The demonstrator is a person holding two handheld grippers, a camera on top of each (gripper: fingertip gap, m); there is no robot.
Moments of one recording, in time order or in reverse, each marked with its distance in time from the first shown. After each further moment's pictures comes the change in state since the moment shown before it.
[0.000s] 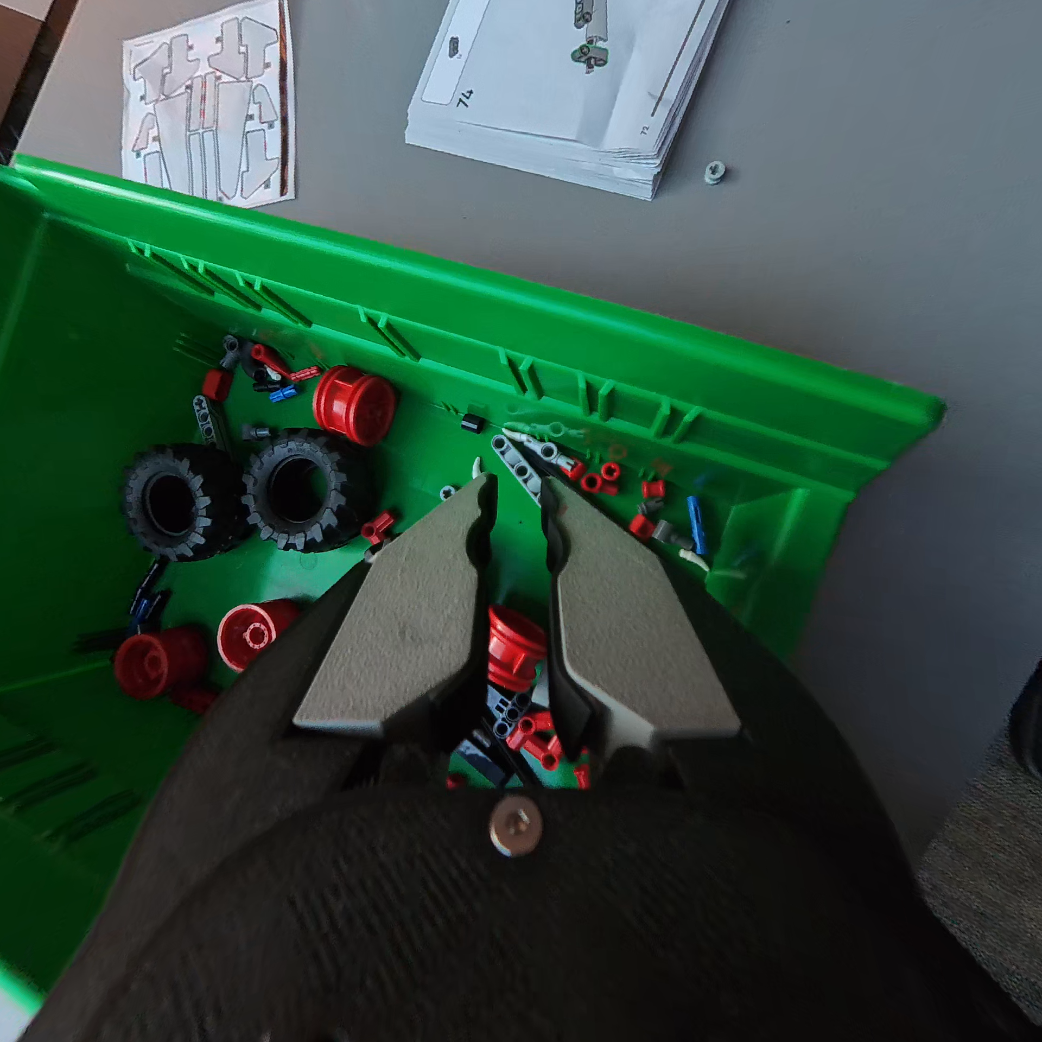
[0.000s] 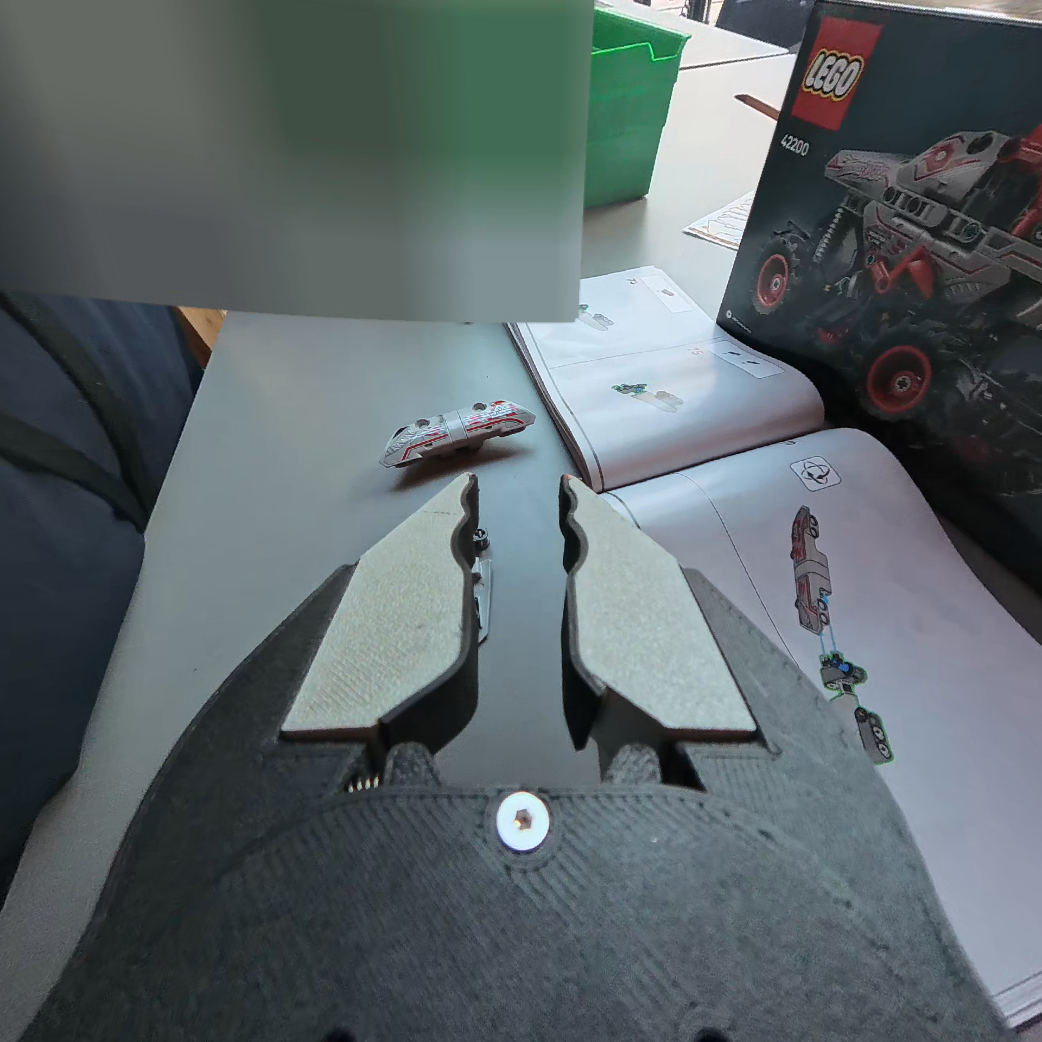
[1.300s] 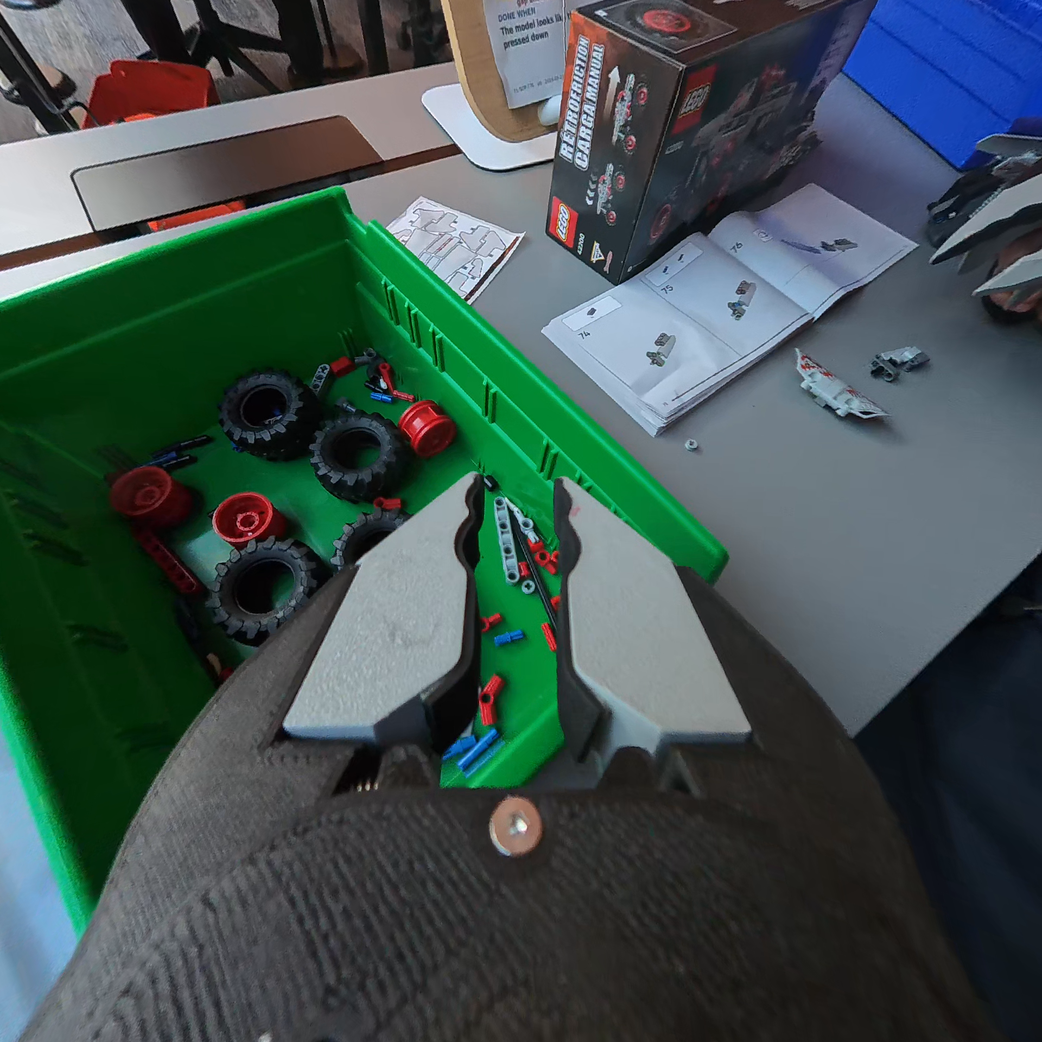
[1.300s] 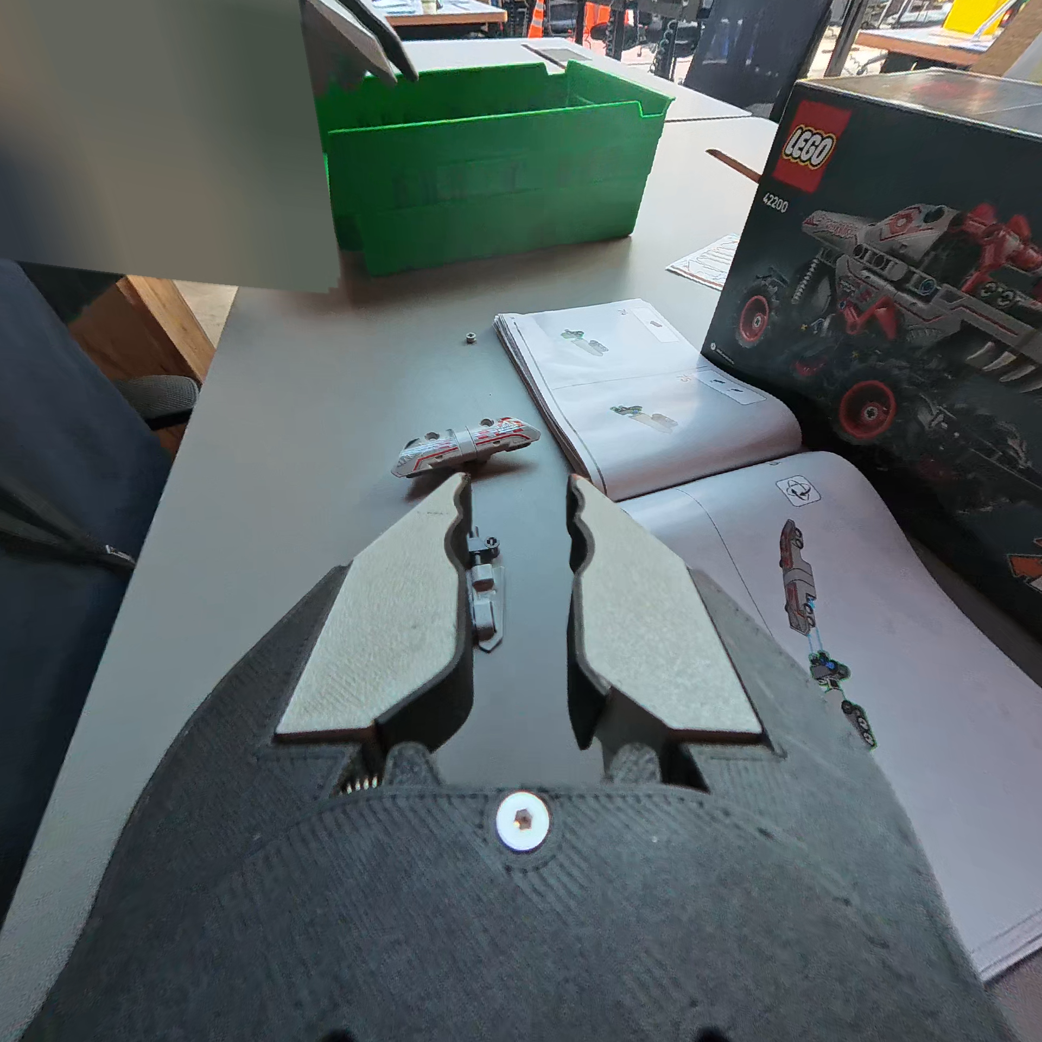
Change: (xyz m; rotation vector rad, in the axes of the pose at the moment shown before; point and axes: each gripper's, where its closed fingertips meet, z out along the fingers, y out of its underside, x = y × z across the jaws) left arm -0.006 -0.031 -0.071 0.356 -0.188 -0.541; right arm -0.009 -0.008 -0.009 0.044 0.049 -0.050
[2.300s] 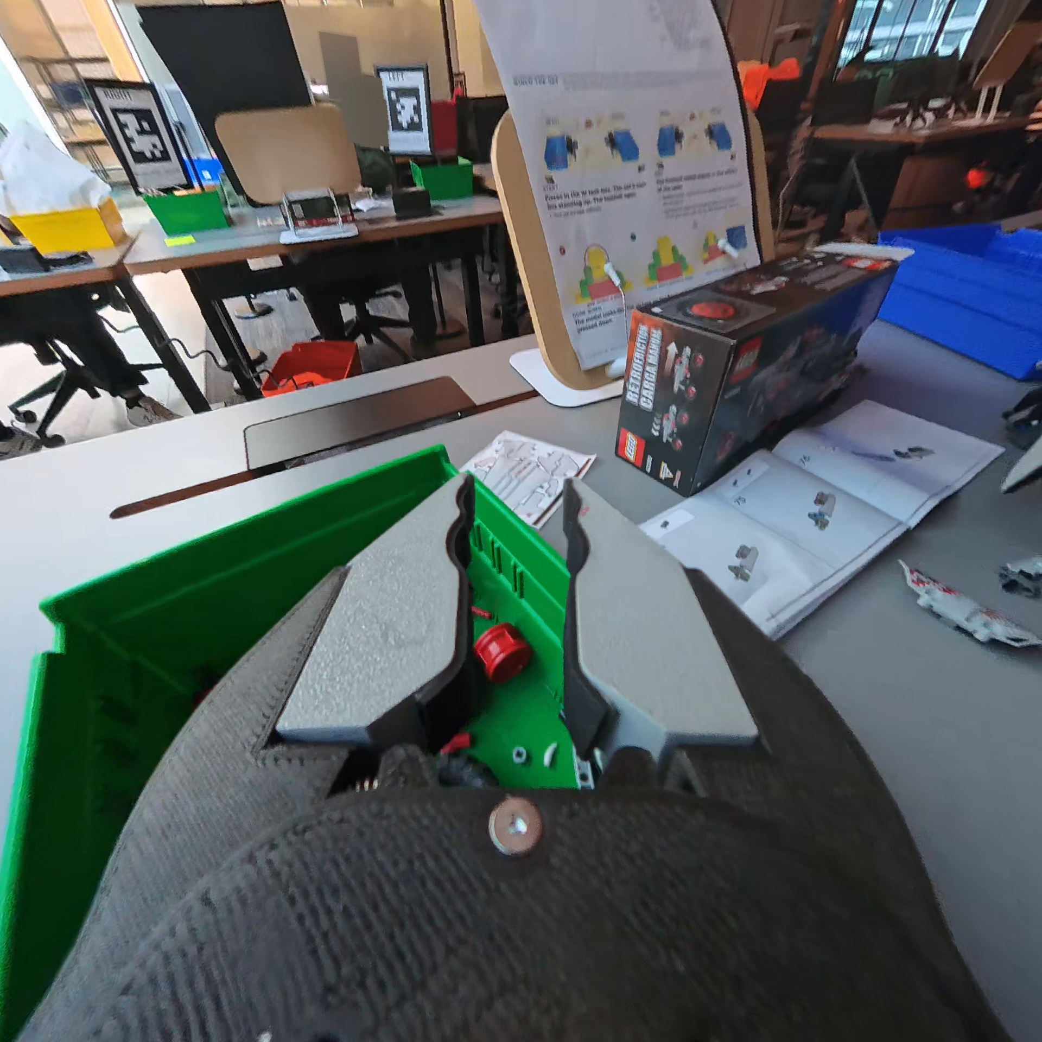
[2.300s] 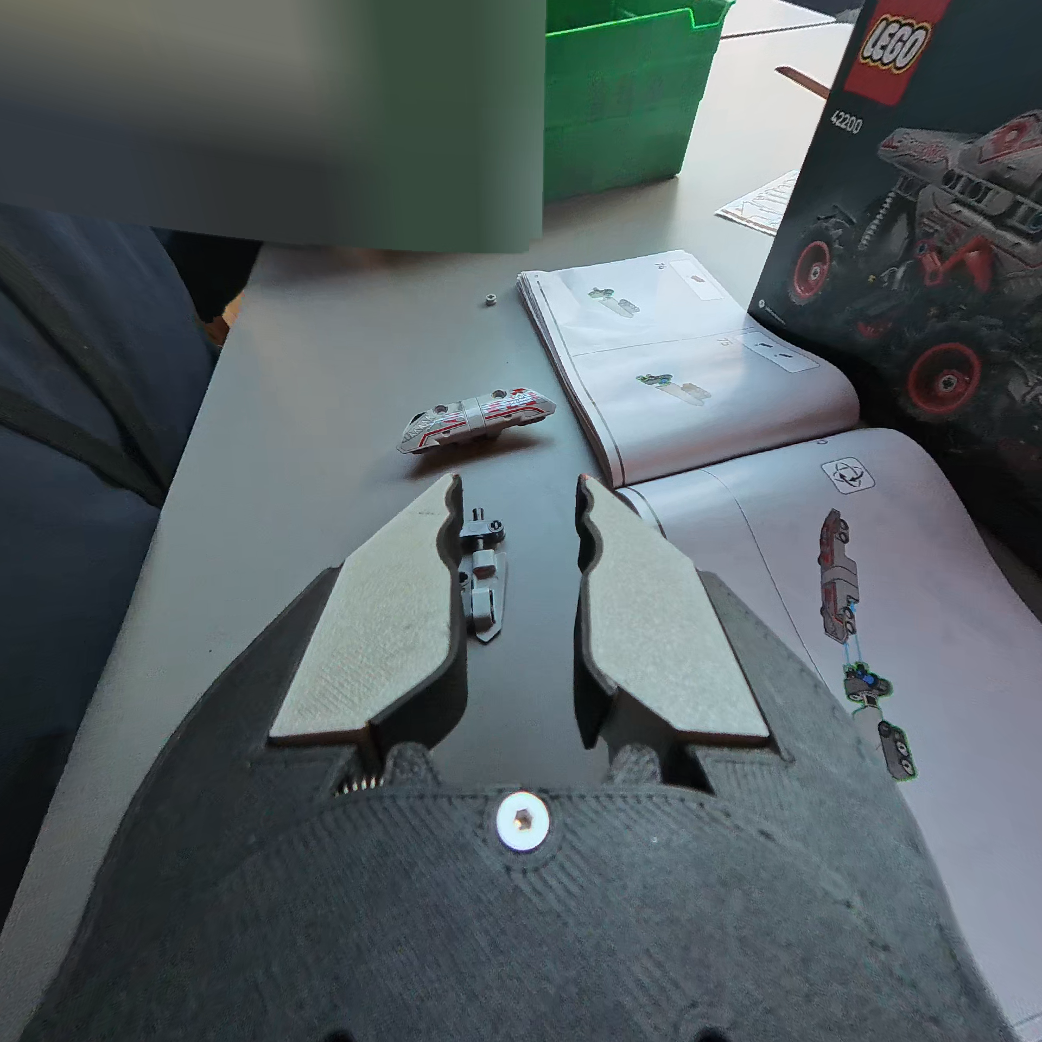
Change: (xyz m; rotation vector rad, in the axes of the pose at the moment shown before) left arm -0.030 -0.085 0.036 0.373 -0.130 0.070; right arm 0.001 0.013 0.010 -0.076 -0.089 0.034
